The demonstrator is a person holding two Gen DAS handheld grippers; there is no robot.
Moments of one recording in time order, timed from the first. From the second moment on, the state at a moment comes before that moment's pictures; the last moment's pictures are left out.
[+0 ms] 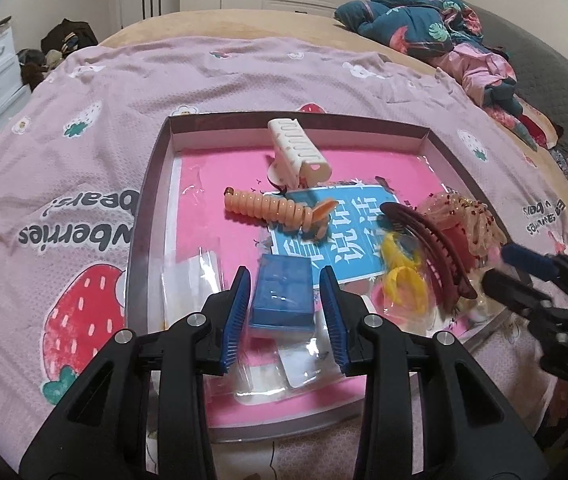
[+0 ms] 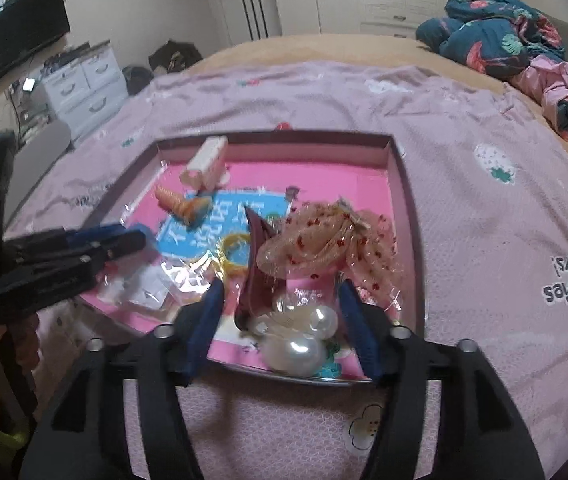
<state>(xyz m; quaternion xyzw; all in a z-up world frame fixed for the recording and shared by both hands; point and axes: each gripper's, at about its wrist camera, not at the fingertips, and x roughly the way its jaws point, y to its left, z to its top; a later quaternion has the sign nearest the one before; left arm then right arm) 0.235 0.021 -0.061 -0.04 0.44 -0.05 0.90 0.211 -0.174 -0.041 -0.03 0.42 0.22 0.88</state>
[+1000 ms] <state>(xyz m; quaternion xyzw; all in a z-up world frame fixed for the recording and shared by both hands) 0.115 0.020 0.032 -0.05 0.34 -0.03 0.94 0.100 -0.218 0.052 0.00 0.30 0.23 0.93</state>
